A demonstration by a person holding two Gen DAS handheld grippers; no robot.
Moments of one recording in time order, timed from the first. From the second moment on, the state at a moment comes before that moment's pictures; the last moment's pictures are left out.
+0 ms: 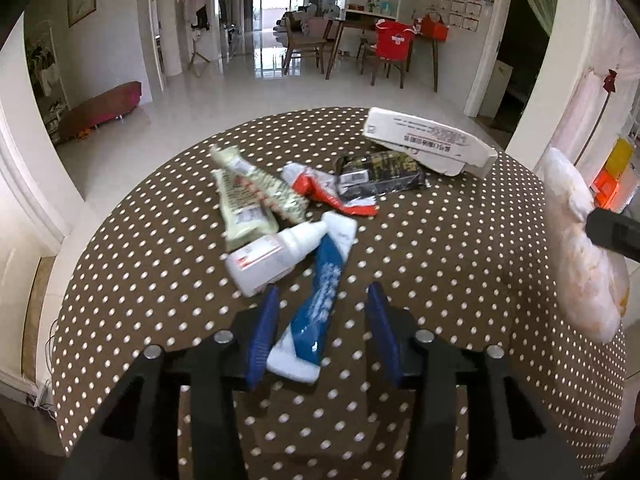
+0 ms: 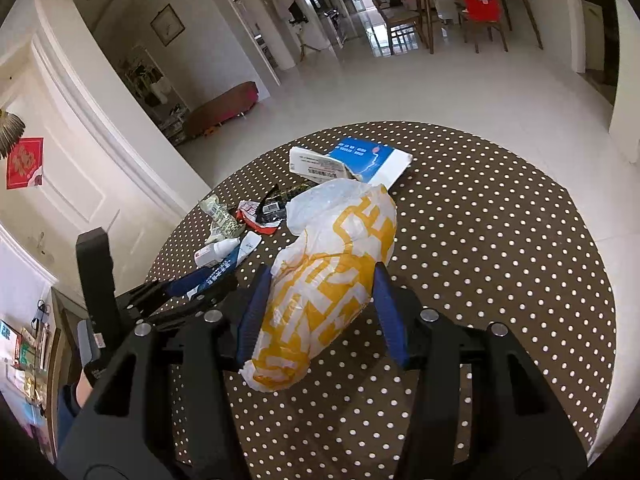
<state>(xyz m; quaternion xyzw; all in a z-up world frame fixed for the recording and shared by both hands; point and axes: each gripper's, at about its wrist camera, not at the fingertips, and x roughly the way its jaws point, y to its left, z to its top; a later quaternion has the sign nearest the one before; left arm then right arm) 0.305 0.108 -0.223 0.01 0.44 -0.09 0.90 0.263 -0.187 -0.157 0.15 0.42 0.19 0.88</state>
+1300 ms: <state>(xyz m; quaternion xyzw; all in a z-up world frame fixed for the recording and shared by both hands) 0.238 -0.178 -0.143 0.02 0.33 -0.32 0.89 0.131 -0.512 -0.148 0.21 0.34 -0.12 0.91</state>
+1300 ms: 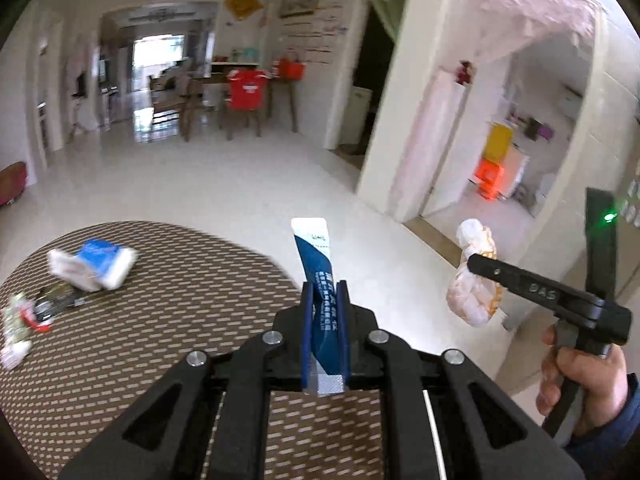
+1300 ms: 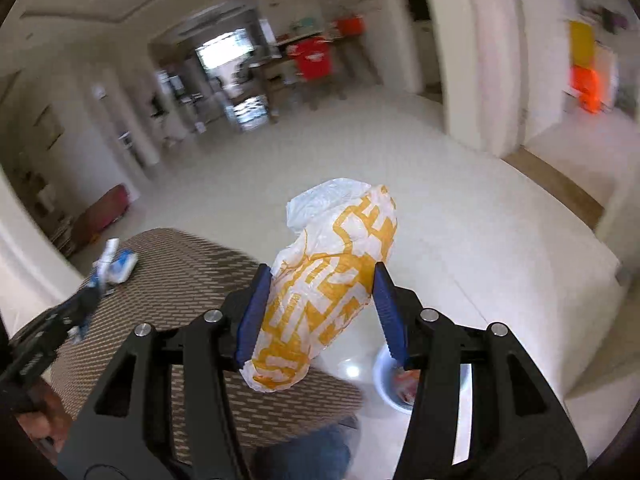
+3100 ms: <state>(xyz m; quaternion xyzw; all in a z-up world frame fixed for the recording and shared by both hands) 0.248 -0.320 -0.214 0.06 0.42 -0.38 0.82 0.109 -0.585 -0.183 0.27 0.33 -0.20 0.88</state>
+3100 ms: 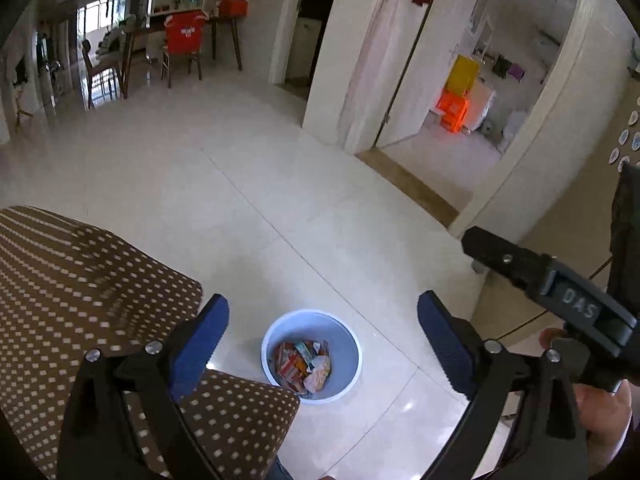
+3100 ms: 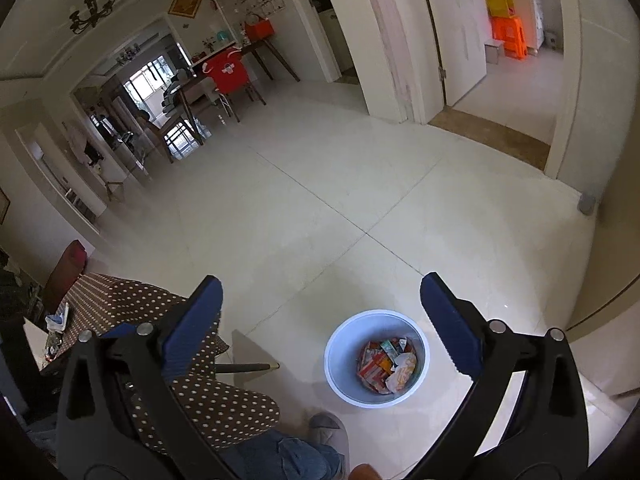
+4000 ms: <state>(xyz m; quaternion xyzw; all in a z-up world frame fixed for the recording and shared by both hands) 0.244 -0.056 -0.123 -0.02 0.32 -0.21 0.92 0.197 -0.359 -0.101 0.11 0.28 -0.01 0.95</state>
